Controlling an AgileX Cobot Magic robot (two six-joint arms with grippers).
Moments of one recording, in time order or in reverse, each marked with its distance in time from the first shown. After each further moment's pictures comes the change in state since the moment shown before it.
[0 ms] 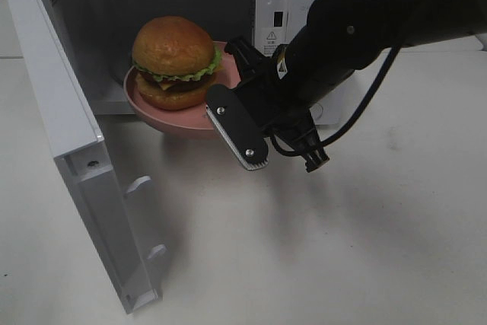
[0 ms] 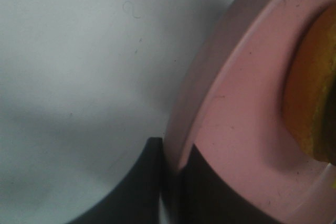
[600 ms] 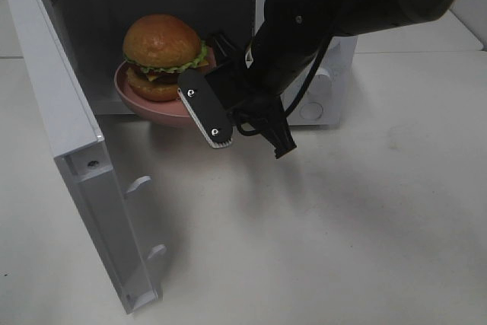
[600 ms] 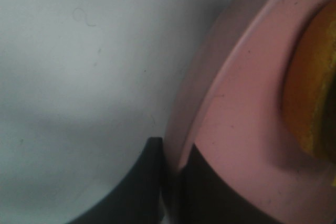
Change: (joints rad) left arm 0.000 0.000 0.000 0.000 0.000 0.000; right arm 0.004 0.150 -0.195 0.000 0.067 0.068
